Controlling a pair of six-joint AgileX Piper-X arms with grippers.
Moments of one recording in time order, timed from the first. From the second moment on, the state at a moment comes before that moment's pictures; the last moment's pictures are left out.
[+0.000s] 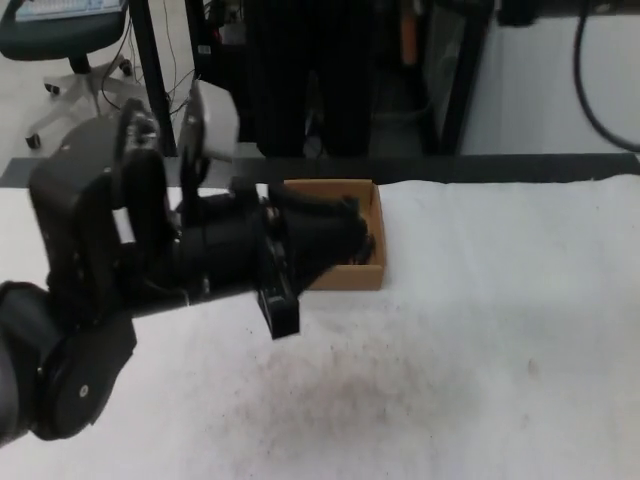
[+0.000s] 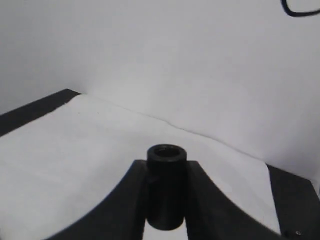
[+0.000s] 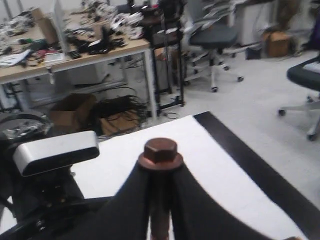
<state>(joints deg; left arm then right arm) -28.7 73.5 -33.1 -32.8 46.0 -11.0 20.1 74.9 -69.6 11.3 -48.3 -4.1</state>
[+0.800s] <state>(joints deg) -27.6 73.5 -26.5 -49.5 47.3 -19.2 28.2 75.2 -40.8 -57.8 -40.6 30.5</state>
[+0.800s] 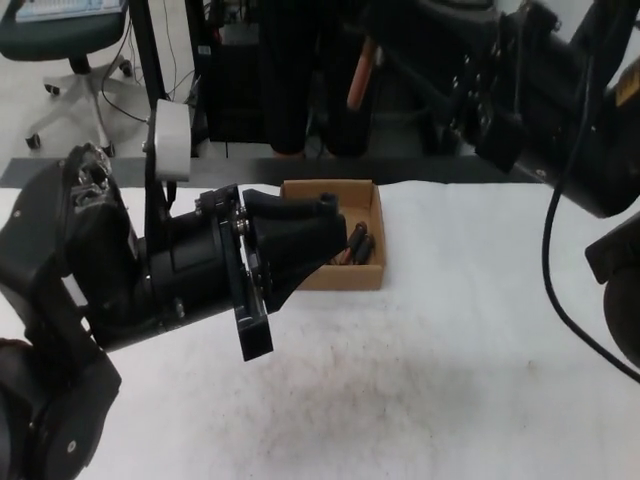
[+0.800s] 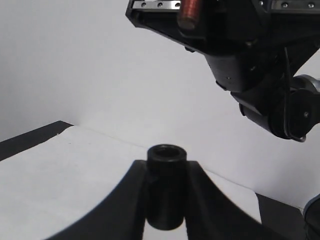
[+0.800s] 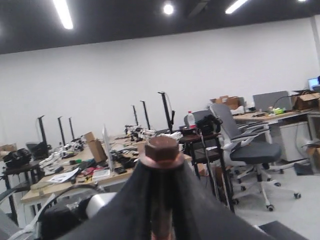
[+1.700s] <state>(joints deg) -27.6 73.5 -26.1 -49.8 51.5 -21.0 32.6 75.2 -40.6 -43.7 -43.1 23.1</state>
